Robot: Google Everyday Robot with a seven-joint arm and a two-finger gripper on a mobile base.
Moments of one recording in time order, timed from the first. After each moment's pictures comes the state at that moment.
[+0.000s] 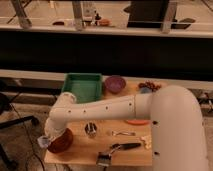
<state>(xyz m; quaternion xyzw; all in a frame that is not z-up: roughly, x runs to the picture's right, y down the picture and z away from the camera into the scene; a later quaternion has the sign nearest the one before) -0.281 0.230 0.714 -0.23 -0.36 -0.33 0.84</state>
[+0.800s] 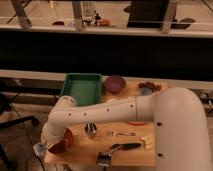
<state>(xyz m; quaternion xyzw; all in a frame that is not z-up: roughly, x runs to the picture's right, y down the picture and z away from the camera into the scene) -0.286 0.259 0.687 -0.26 -0.40 -0.31 0.82</state>
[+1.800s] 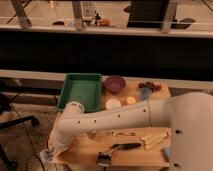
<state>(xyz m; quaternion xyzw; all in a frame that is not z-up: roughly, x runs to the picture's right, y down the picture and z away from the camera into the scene) -0.239 0.279 0.667 -0.28 -0.37 -0.28 0.84</state>
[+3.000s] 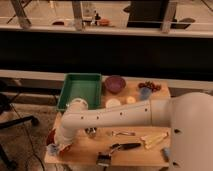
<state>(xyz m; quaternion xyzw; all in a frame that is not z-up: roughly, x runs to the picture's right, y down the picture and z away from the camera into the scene) -0.230 0.259 0.697 -0.27 -0.35 -0.29 0.85</state>
